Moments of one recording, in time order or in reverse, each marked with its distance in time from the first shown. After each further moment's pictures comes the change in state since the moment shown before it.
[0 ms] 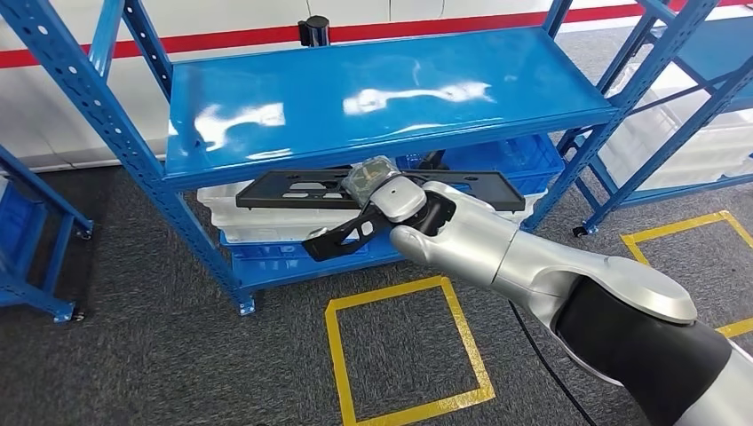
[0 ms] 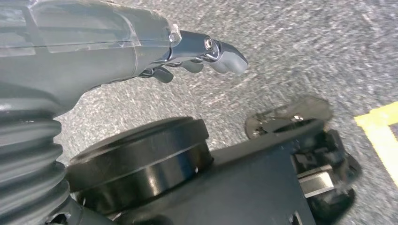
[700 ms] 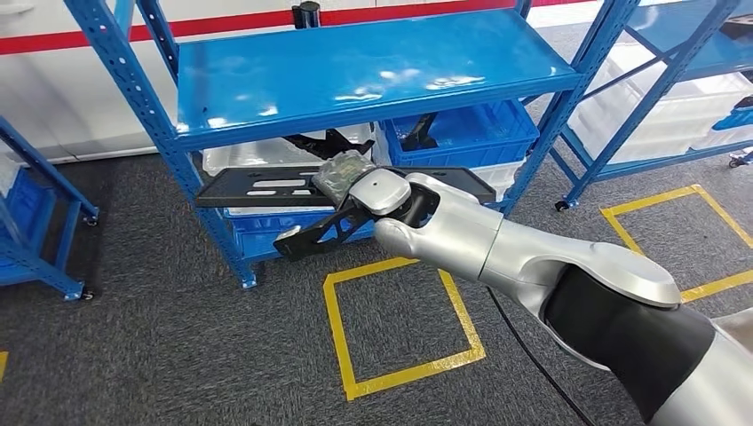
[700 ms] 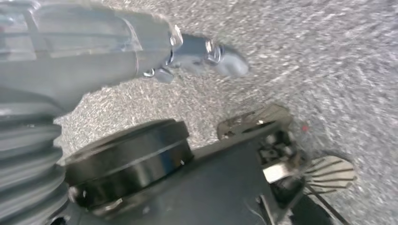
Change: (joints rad) left arm -0.012 0.005 0.007 0.000 -0.008 0.008 0.001; right arm -0.028 0.003 0.003 -0.036 -0.059 -0.046 -0.054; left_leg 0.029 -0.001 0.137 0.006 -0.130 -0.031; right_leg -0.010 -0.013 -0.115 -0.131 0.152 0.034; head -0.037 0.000
